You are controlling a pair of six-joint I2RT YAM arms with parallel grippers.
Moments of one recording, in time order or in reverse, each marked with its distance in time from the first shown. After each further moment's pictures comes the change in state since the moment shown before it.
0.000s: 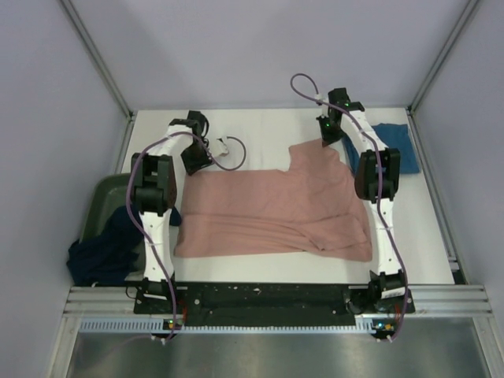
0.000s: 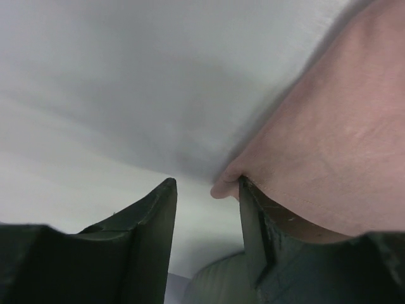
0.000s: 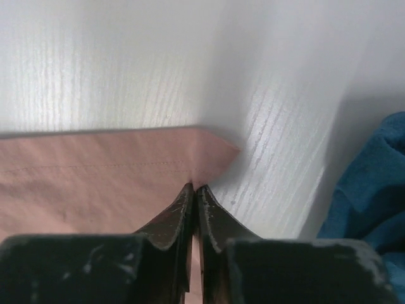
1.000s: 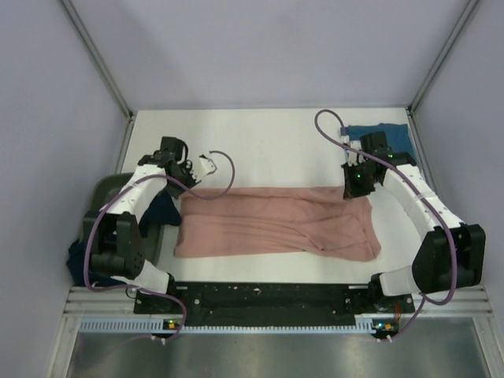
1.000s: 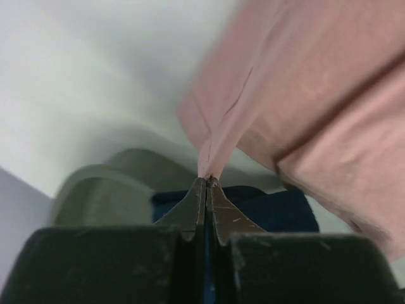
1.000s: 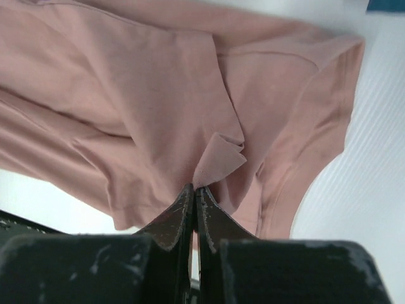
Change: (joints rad) left arm 0.020 -0.730 -0.680 0.173 0.139 -0.165; right arm 0.000 -1.164 -1.221 0.036 -0.116 0.061
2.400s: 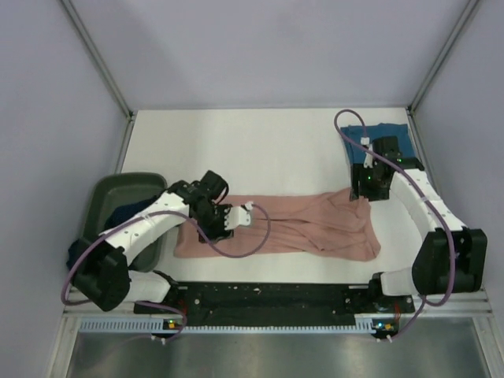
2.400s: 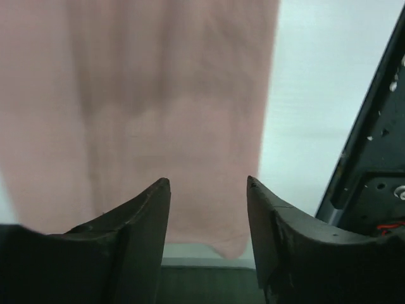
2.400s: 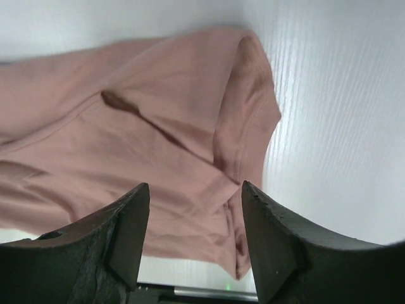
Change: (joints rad) left arm -0.426 -0.206 -0.146 -0.203 0.216 0.027; right arm -0.087 -0.069 -0.101 -0.008 0.150 0.113
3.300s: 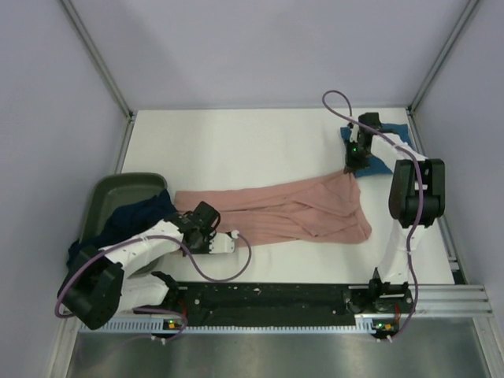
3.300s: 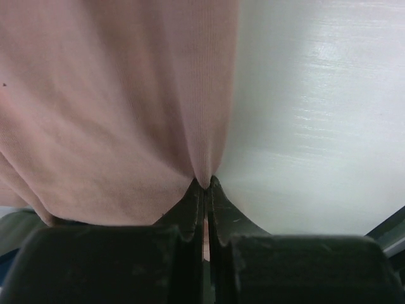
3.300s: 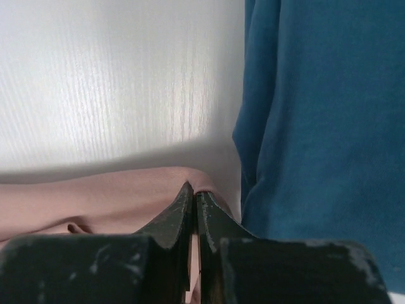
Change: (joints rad) left arm -0.047 -0.134 -0.492 0.234 -0.380 0.048; right arm -0.047 0.635 0.403 0.238 -0.079 -0.039
